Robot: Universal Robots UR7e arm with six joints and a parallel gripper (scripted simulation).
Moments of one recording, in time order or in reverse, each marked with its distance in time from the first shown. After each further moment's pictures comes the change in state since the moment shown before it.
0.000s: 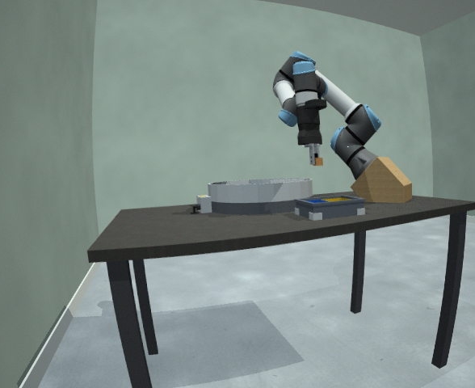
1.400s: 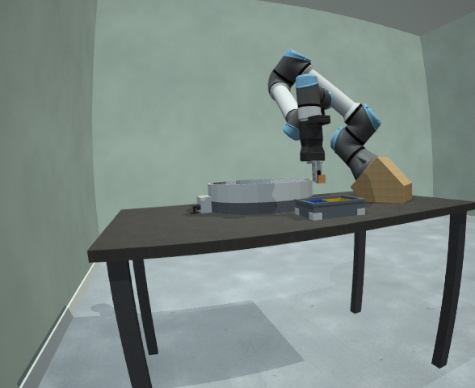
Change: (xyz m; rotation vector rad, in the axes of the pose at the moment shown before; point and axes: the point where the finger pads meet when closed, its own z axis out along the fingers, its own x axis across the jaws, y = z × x) arm 0.007 -0.024 0.054 -0.003 -0.003 0.001
